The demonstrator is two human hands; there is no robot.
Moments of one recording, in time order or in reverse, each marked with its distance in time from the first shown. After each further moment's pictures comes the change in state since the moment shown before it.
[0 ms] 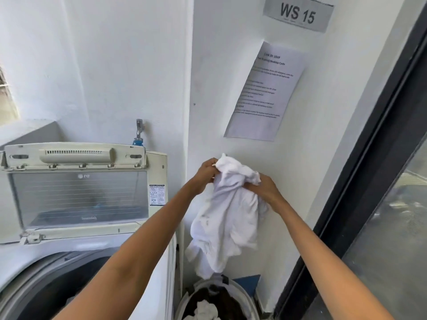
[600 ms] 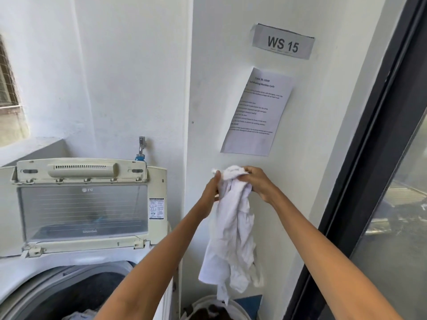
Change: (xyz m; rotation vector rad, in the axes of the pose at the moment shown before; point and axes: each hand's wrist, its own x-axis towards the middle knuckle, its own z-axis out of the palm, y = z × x) left_hand -0.037 0.001 0.037 -0.166 -0.012 0.032; right_hand 0.019 -0.058 -0.014 0.191 -0.097 0.052
